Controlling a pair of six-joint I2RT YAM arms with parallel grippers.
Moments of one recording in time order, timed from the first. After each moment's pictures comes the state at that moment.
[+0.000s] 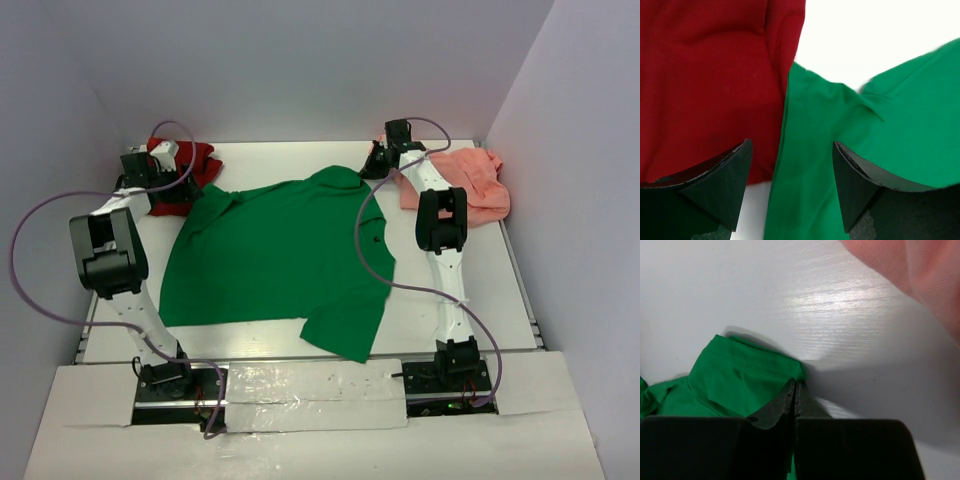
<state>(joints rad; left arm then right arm) 0.20 1.94 1.33 -0.09 0.49 0.06 0.12 2.62 2.31 -0.58 -0.33 0.56</state>
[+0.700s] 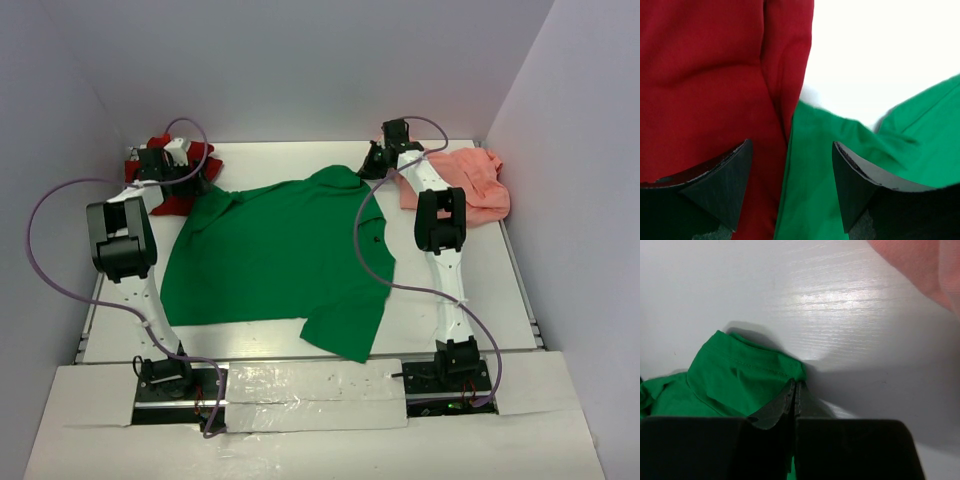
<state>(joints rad) 0.15 2.16 1.50 -0.06 0.45 0.04 0.13 2.62 2.31 -0.57 -0.33 0.53</state>
